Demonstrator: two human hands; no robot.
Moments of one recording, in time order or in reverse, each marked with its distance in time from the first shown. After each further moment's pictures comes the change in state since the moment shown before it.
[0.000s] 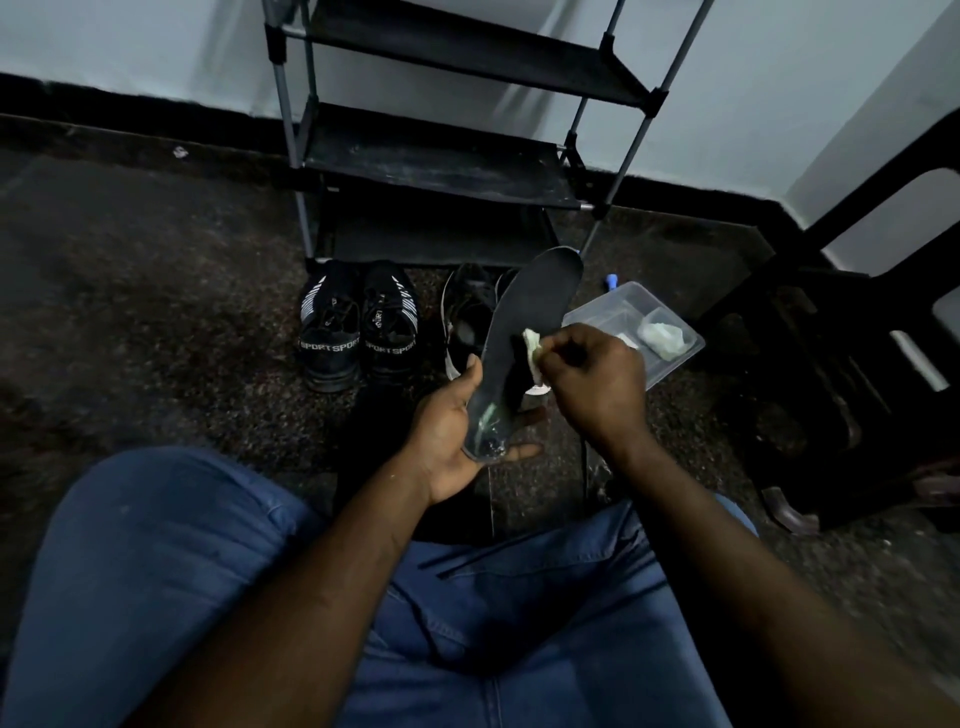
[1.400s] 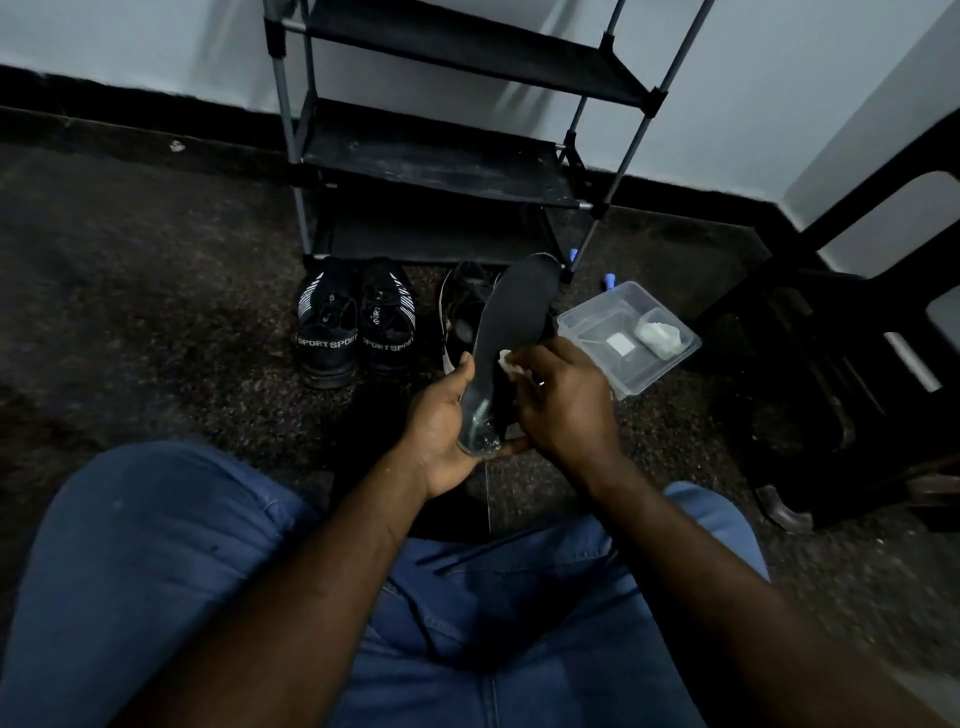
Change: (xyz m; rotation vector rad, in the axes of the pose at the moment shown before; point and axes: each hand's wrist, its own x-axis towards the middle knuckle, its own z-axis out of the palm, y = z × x) left_hand -0.007 -0.003 0.003 -0.093 0.048 0.078; right_hand -0.019 0.004 0.024 -0.279 -0.009 -0.383
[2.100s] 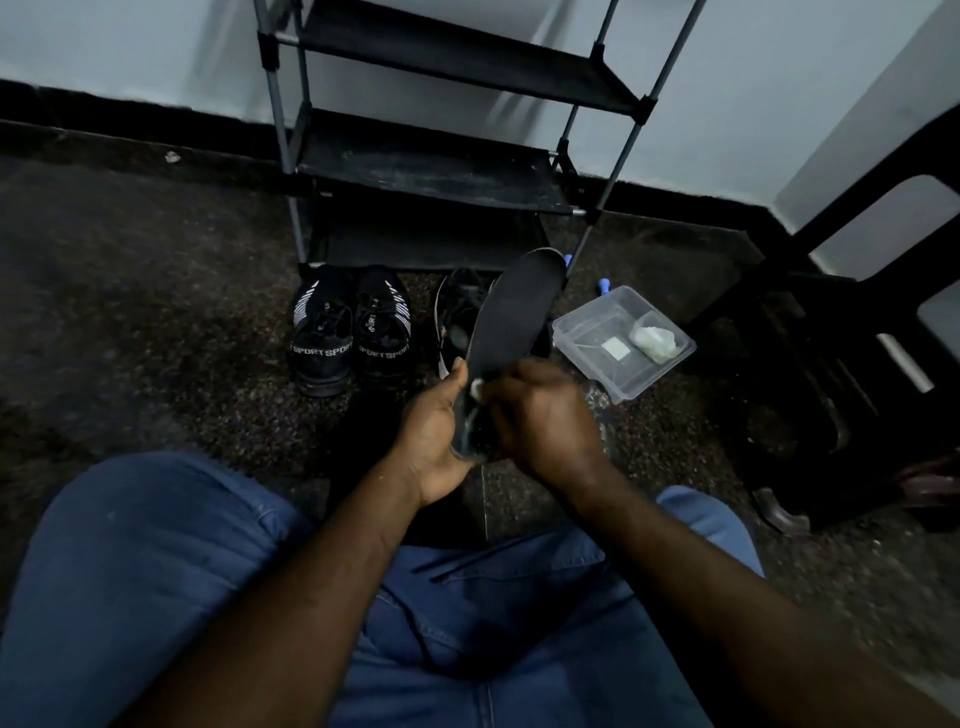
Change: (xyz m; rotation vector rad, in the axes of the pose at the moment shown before) left_hand 0.018 -0.002 -0.017 0.014 -0.039 -0.031; right_hand -0.006 -0.020 -0.009 -0.035 -0.069 -0.225
